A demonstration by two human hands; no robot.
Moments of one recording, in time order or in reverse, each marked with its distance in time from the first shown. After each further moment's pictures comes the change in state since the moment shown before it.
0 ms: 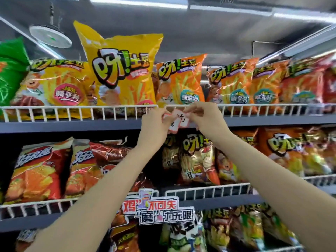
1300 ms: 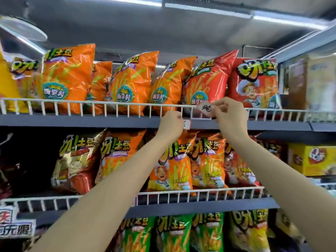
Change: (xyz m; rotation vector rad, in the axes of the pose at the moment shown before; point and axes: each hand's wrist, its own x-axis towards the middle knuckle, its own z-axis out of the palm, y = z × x) left_hand 0.051 0.222 0.376 -0.115 -0.162 -0.230; right_hand 0.025 0.268 -0.348 -0.053 0.303 0.083
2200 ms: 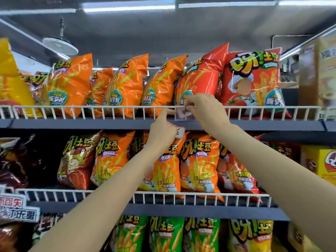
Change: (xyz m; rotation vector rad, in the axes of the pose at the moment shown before) left_hand -0.018 0.024 0.044 0.077 0.182 -0.032; right_hand 0.041 0.018 -0.008 -0.478 -0.319 -0.482
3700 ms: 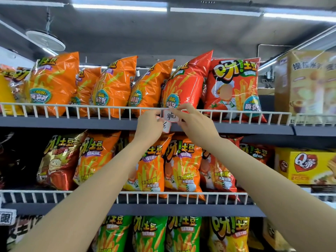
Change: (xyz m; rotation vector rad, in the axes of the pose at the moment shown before) left_hand 0.013 0.013 0.006 0.176 0.106 0.101; right_hand -0.029 0.026 0.006 -0.078 -0.068 -0.132
